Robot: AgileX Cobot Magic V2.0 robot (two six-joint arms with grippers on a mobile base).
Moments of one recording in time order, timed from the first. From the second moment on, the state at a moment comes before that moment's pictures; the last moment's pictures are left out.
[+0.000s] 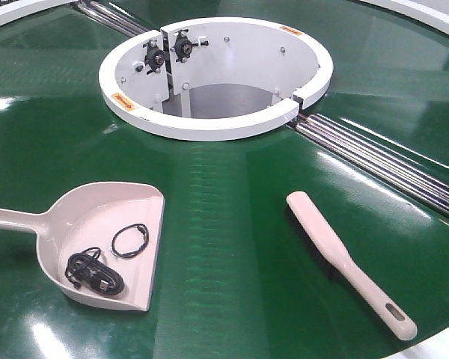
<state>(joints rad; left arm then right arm) -0.12 0.10 -0.01 0.12 0.13 -0.04 0.28 0.08 -0.18 0.01 0.22 -0.08</state>
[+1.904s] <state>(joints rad) -0.07 -0.01 0.03 -0.06 0.12 0.02 -0.02 0.04 0.01 -0.03 0.11 -0.04</state>
